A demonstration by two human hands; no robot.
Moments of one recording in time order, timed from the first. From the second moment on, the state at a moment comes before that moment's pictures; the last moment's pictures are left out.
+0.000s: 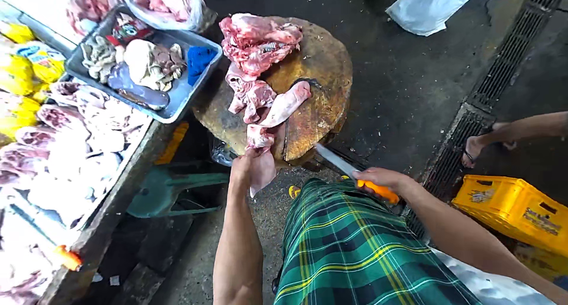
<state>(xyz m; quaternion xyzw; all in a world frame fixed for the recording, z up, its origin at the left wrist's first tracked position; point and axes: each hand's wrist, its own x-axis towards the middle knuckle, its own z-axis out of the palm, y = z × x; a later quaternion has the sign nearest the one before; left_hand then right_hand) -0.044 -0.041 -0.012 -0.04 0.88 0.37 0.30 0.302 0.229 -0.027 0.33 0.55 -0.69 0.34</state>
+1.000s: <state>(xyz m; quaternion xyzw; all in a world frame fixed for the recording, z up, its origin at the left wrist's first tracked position) -0.038 0.081 0.044 0.17 0.80 0.37 0.43 0.254 0.308 -0.040 0.50 0.59 -0.63 0.08</state>
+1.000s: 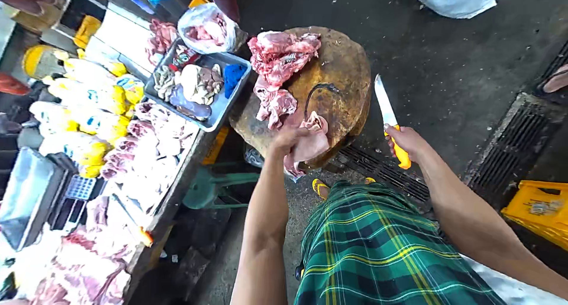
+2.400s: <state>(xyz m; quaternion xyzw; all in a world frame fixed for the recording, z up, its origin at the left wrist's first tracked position) -0.086 0.085 -0.007 0.20 0.84 0.28 0.42 0.106 0.192 0.032 0.32 0.91 -0.18 0.21</state>
